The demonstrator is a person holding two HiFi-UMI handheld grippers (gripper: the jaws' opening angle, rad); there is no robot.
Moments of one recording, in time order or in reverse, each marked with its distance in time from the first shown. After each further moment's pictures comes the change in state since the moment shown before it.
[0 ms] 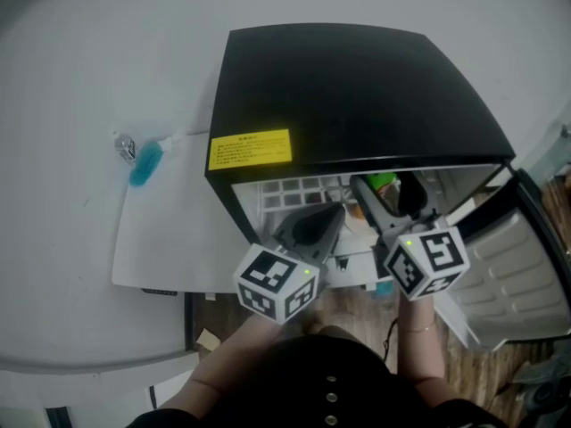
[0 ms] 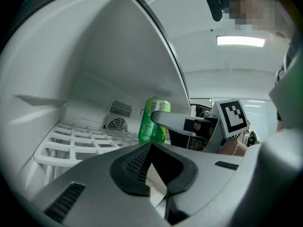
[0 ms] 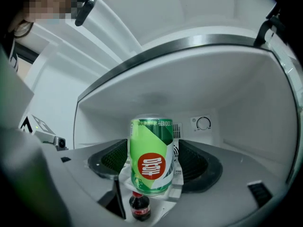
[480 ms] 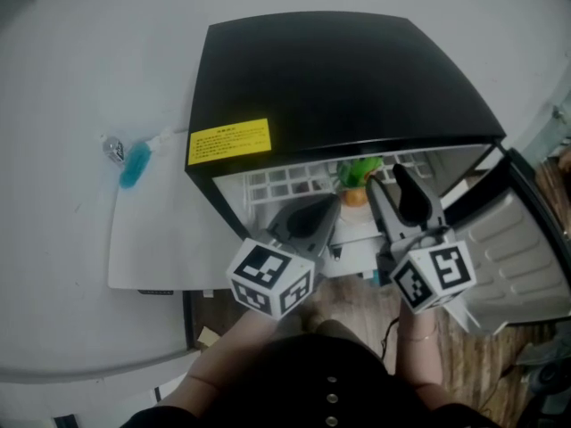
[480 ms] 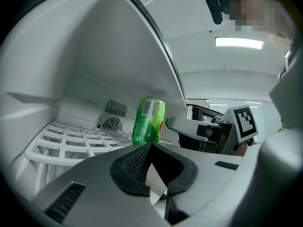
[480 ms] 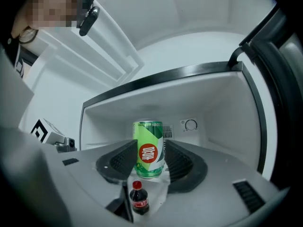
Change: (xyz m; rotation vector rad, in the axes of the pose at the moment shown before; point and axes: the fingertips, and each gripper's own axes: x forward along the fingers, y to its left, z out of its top) left arm 0.004 -0.011 0.001 0.000 -0.001 -0.032; right arm -0.046 -0.007 0.002 0.026 -0.042 -0.061
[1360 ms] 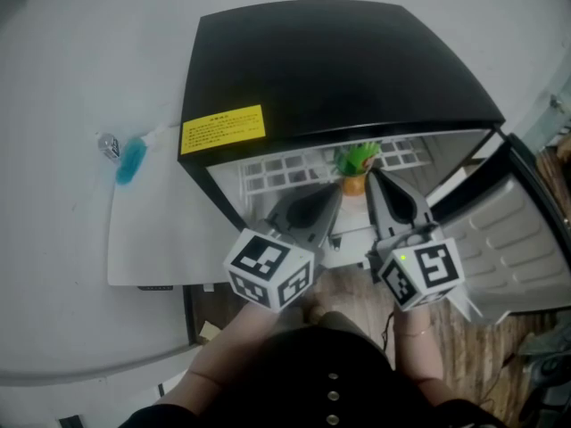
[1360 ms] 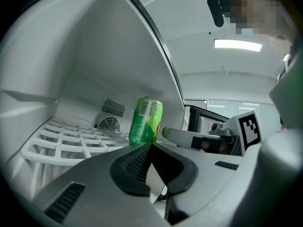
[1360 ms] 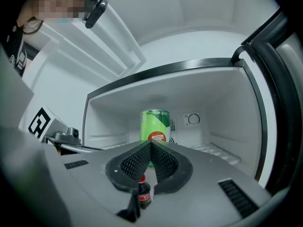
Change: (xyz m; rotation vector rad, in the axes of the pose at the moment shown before) left arm 0.001 -0.006 0.001 -0.009 -0.003 -0.029; right arm -0.002 0.015 -0.021 -0.032 0.044 -0.003
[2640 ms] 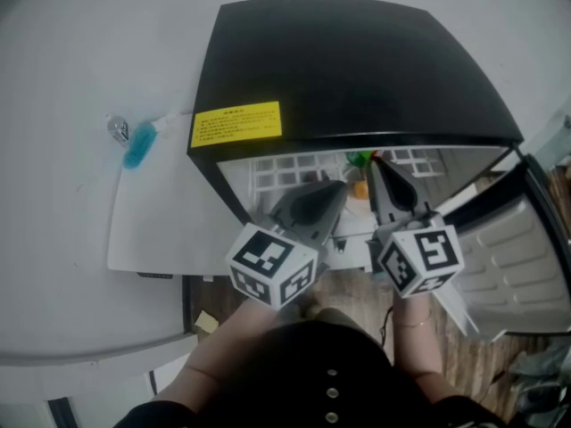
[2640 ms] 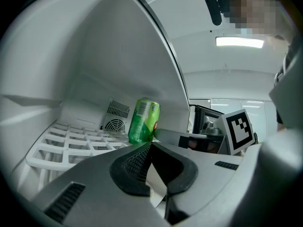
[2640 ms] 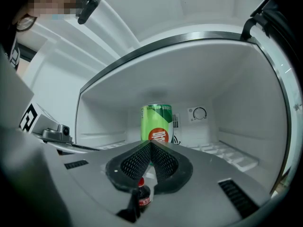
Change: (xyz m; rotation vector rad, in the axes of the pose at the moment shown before) left arm 0.001 0.014 0.002 0.012 -0.003 0.047; right arm 0.036 -0.006 -0.009 0.013 0.039 0.038
